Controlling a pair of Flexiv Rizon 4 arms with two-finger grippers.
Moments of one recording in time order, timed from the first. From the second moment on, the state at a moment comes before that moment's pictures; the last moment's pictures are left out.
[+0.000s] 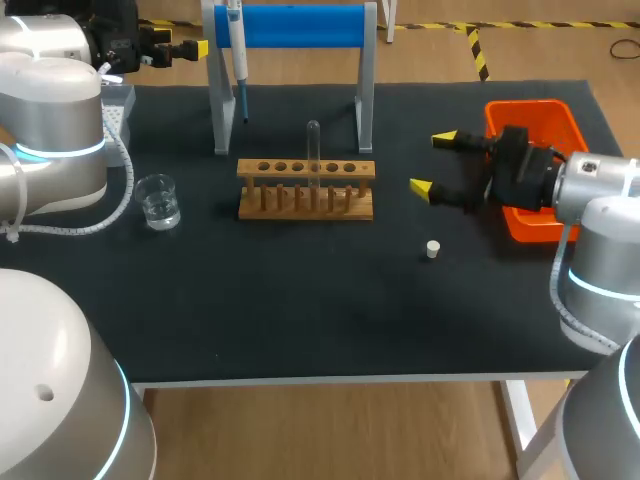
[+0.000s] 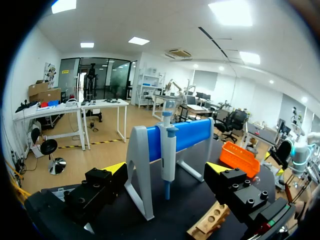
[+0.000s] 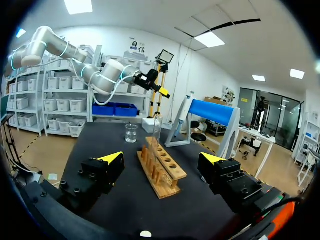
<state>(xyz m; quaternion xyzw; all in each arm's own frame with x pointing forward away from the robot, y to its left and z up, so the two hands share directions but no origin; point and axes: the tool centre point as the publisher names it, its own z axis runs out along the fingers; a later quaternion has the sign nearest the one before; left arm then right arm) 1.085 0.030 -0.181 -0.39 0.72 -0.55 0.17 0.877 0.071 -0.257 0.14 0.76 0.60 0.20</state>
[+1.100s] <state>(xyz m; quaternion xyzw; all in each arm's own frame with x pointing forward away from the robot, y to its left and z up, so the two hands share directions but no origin) 1.007 -0.009 -0.179 -0.34 0.74 -0.55 0.20 0.871 0.080 -0.264 0.12 0.78 0.59 0.18</state>
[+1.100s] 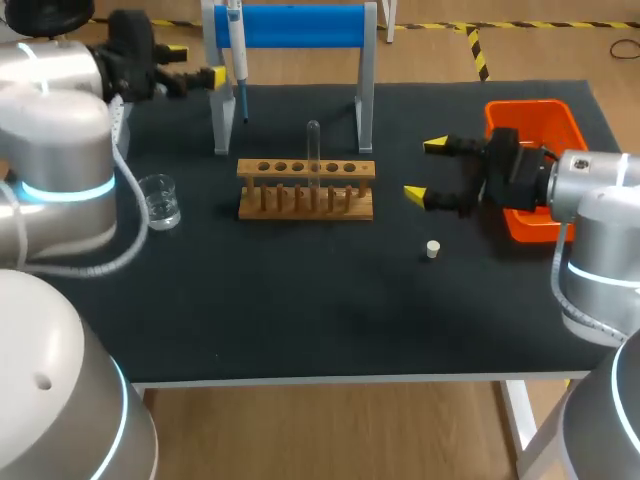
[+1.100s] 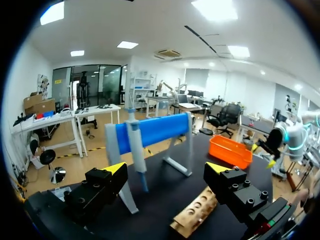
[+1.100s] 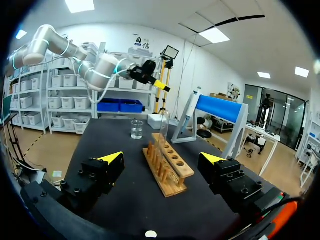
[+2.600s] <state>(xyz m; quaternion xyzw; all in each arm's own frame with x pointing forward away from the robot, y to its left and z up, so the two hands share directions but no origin) 0.868 -0.045 -0.240 -0.25 0.75 -0.58 0.21 0.871 0.080 -0.264 0.12 0.78 0.59 0.18</state>
